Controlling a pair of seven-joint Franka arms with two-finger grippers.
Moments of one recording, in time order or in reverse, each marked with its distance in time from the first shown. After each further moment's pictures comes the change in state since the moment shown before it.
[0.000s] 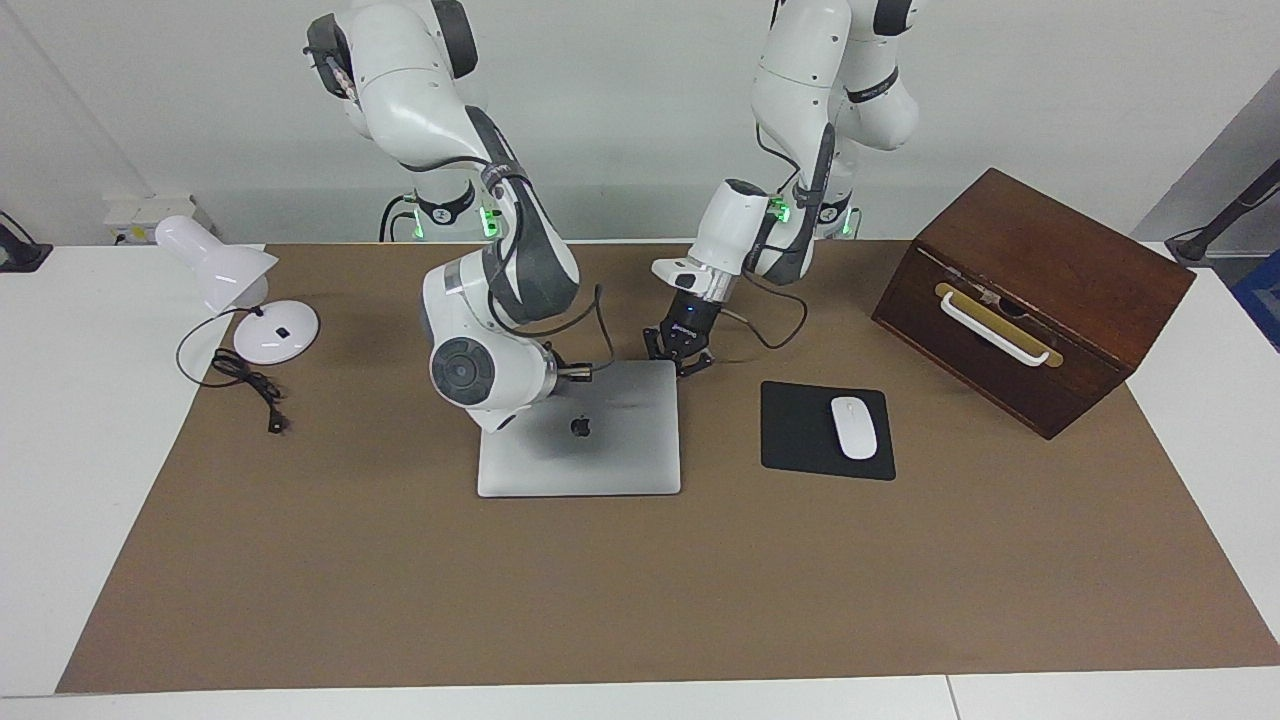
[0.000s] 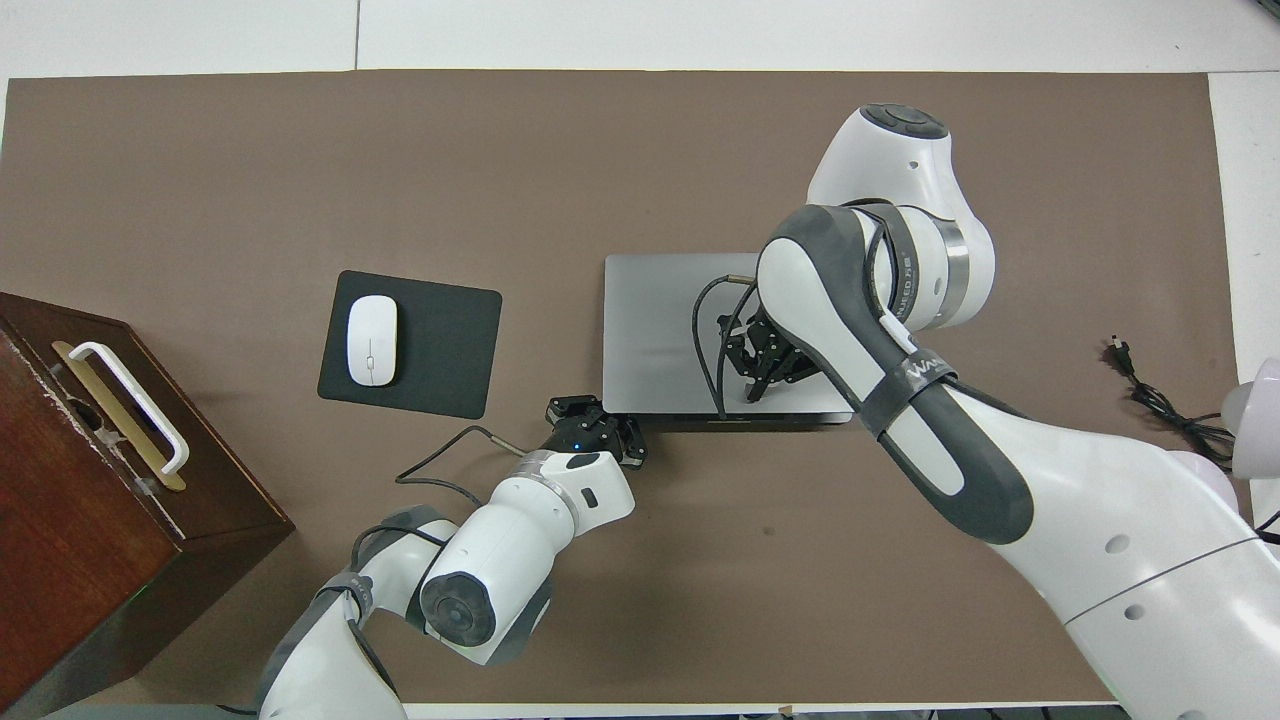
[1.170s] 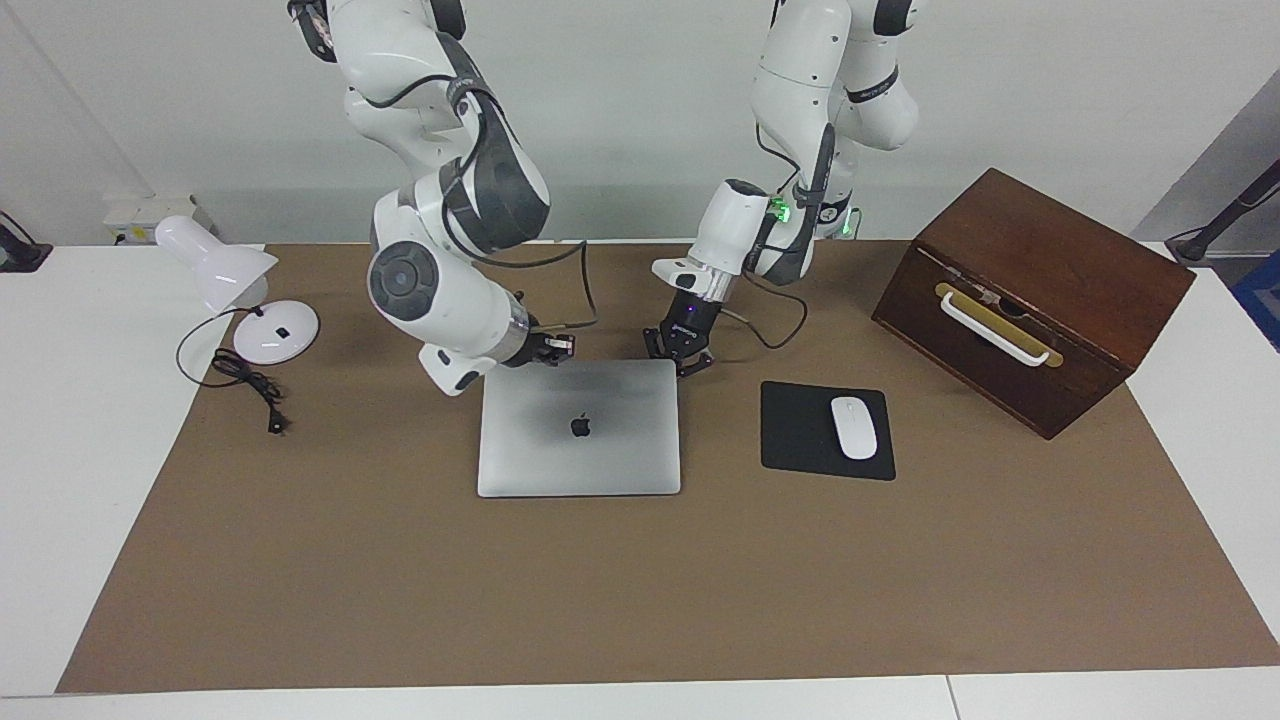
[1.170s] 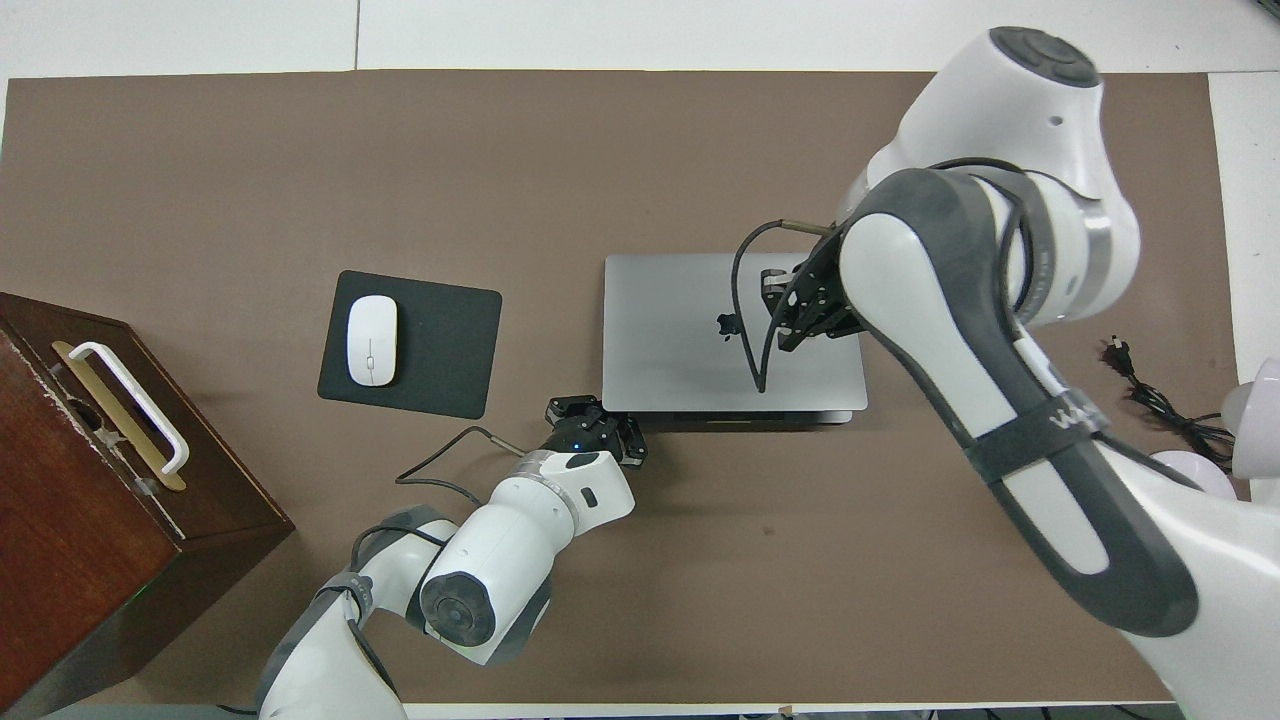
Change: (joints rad) left arm 0.001 0.000 0.000 0.000 0.000 0.000 -0.011; right arm -0.026 -0.173 -0.046 0.044 -0.009 0.012 0.025
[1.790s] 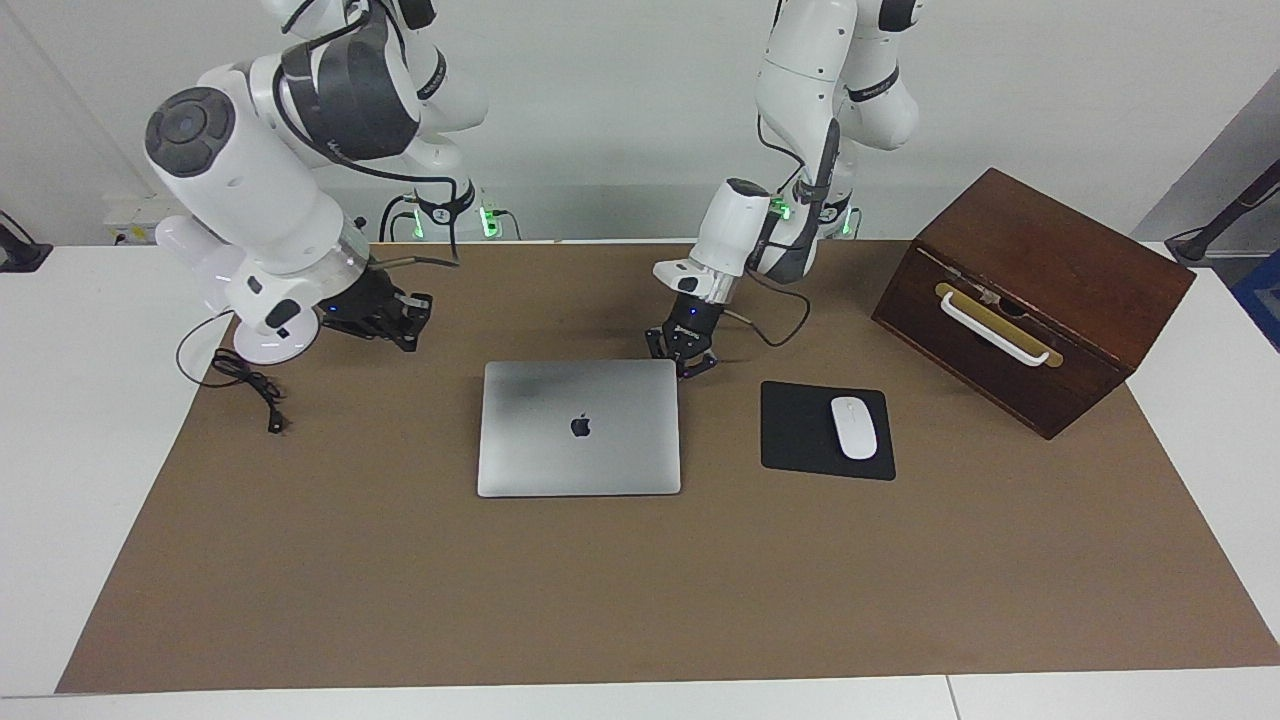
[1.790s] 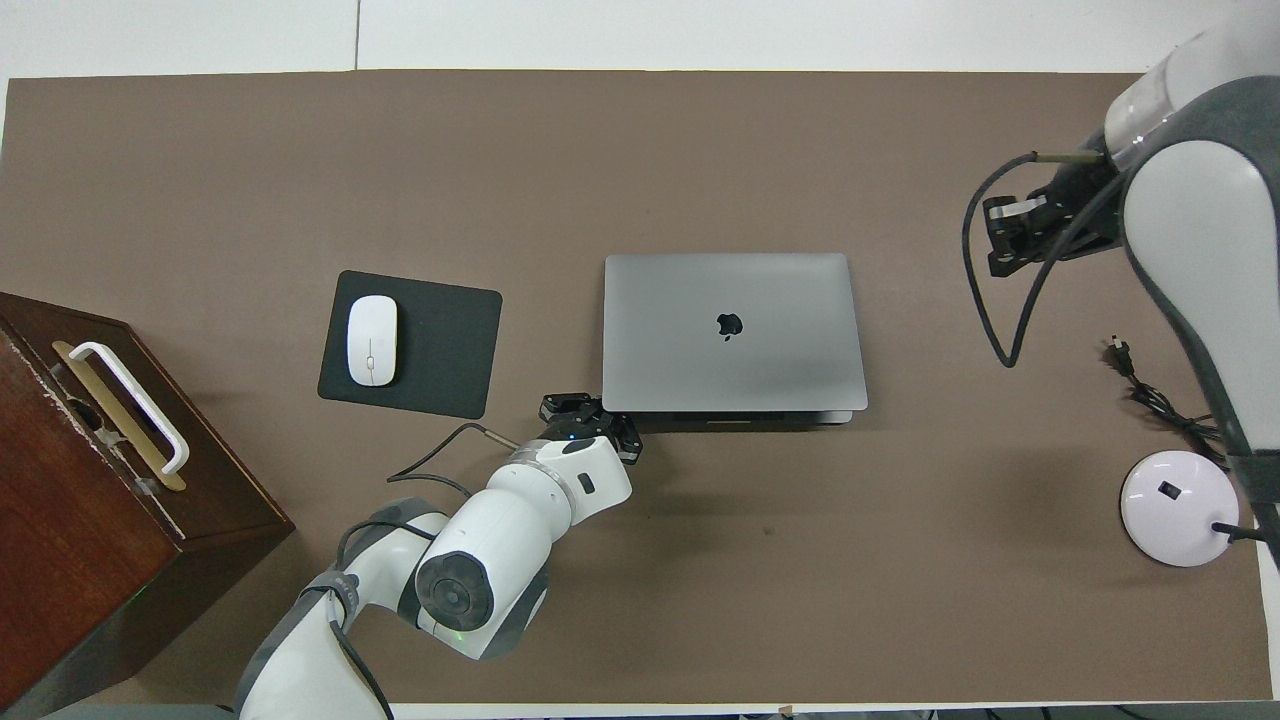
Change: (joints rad) left arm 0.021 -0.050 0.005 0.015 0.000 -0.158 -0.010; right arm -0.161 -0.082 -0.018 0.165 -0.250 -0.130 -0.284
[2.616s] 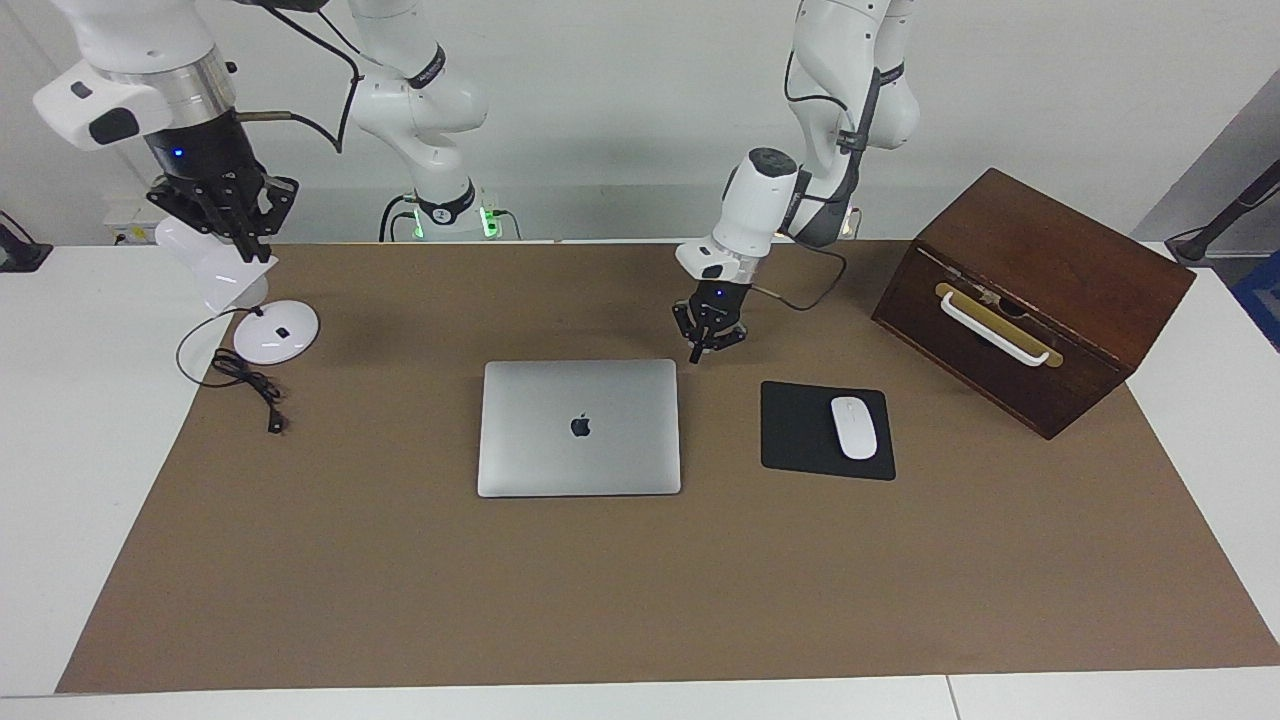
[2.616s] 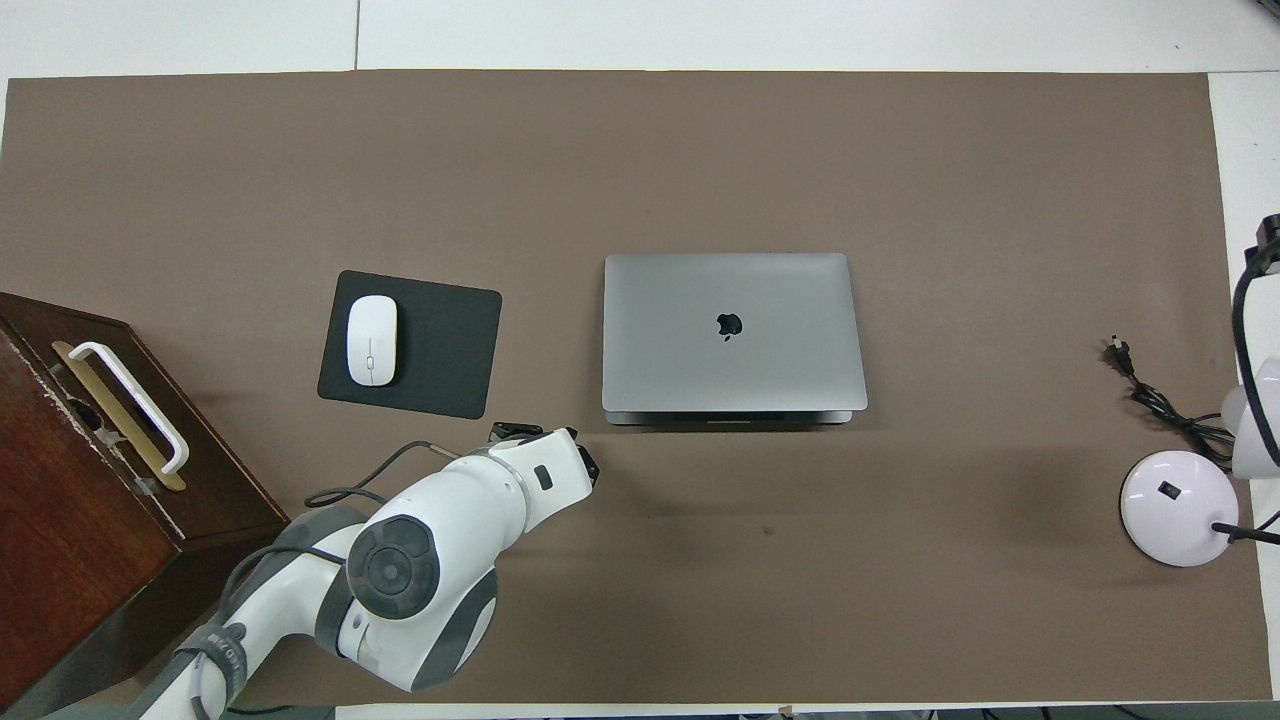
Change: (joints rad) left arm 0.056 -0.287 0.011 -0.042 -0.001 -0.527 0.000; right arm -0.092 -0.220 -0.012 -0.042 -0.203 -0.028 -0.164
